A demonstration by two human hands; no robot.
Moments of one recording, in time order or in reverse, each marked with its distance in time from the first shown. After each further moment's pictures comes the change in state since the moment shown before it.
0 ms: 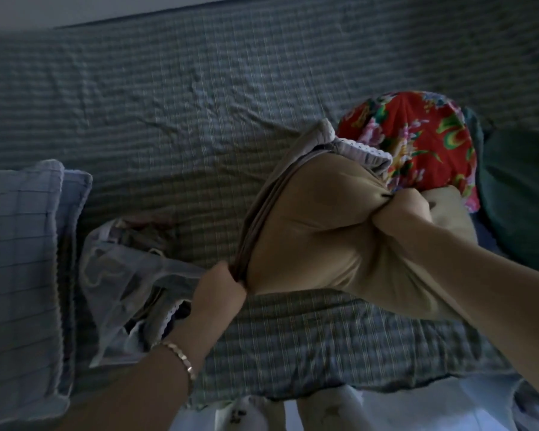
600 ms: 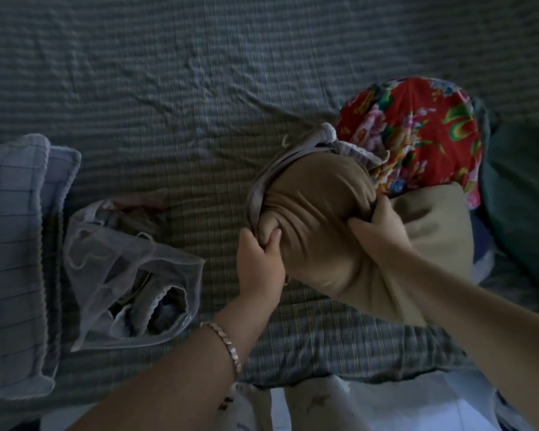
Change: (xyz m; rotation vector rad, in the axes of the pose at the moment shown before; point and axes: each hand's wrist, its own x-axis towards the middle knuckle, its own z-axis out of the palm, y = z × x) left_hand -0.017 0.066 0.037 -0.688 0.241 -0.004; right_hand -0.035 0.015 0.025 0.193 -0.167 -0.193
